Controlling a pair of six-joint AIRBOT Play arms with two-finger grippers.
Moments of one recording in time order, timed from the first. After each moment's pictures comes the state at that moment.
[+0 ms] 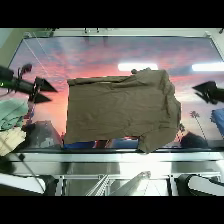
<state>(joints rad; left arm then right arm) 0.39 -1.65 1.37 -2.33 1.63 1.82 -0.63 -1.33 0.94 -0.56 1.08 0.94</state>
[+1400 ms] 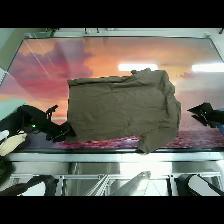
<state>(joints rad) 0.08 -1.33 0.67 -2.09 1.20 1.72 -0.67 -1.13 0.69 -0.74 1.11 1.10</state>
